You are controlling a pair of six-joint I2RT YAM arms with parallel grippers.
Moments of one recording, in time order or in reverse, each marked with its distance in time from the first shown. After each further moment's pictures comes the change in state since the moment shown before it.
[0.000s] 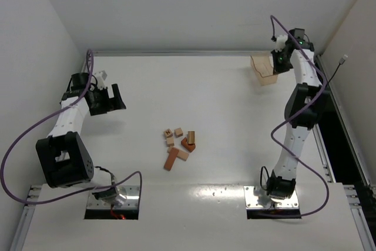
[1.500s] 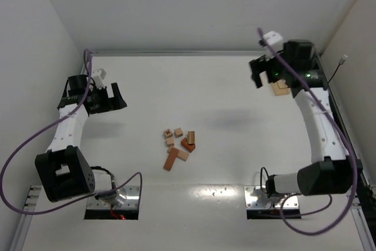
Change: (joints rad) left arm -0.001 -0.098 -0.045 0.054 0.060 0.008; right arm 0.093 -0.856 -0.622 0.201 -0.104 -0.082
